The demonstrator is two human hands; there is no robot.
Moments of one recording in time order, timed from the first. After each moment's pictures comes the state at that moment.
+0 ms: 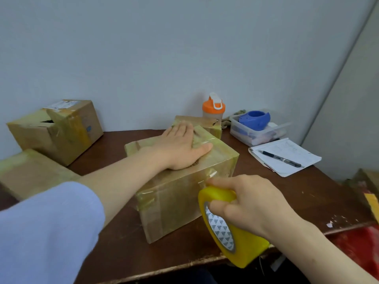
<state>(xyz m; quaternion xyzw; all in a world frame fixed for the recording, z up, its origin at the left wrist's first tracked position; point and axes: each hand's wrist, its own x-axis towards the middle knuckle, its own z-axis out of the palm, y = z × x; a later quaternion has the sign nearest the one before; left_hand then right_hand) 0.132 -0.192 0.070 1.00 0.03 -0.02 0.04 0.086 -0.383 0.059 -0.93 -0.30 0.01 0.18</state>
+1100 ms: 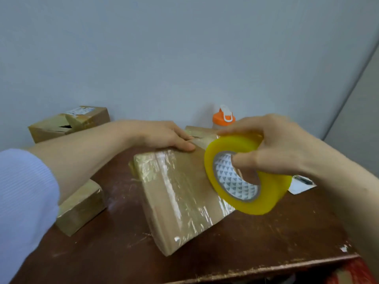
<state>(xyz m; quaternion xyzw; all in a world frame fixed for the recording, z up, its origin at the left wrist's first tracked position) 0.099 -0.139 0.139 0.94 -0.01 -0.10 0.32 0.107 -0.366 0.162 -0.90 -0.37 -0.04 0.23</state>
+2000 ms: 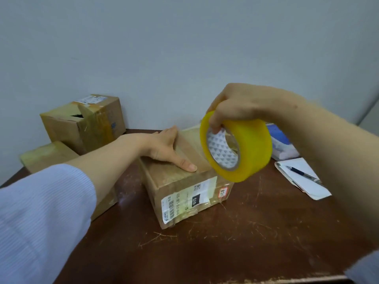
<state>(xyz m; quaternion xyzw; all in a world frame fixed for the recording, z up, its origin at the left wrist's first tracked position) 0.135 -0.075 0.070 0.97 0.10 -0.11 0.18 0.168 -0.262 0.184 -0.93 -0.35 0.03 0.11</state>
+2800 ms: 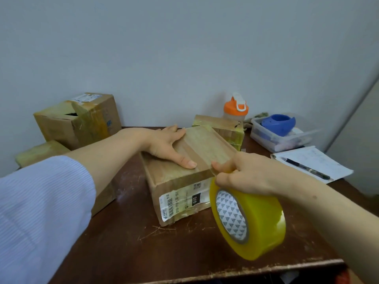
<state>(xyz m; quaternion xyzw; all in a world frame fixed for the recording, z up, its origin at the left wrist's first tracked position) 0.138 -0.087 0.075 0.98 0.02 -0.18 0.08 0.124 -0.321 0.104 -0.93 -0.31 0.18 0.08</state>
